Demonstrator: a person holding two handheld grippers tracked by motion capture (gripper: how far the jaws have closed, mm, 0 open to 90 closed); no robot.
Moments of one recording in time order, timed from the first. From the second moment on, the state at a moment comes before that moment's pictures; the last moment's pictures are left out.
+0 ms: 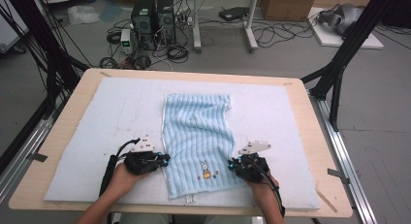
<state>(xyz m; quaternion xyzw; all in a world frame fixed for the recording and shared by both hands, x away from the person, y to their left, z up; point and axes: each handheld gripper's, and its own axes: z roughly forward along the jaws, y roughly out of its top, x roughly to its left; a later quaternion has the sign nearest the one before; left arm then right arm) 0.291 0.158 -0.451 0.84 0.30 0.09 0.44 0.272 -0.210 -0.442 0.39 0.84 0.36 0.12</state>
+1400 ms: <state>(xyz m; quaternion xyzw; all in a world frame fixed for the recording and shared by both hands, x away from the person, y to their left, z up) 0.301 0.202 -0.444 0.77 0.36 0.12 0.52 0.296 -0.147 -0.443 0.36 0.85 0.37 0.13</state>
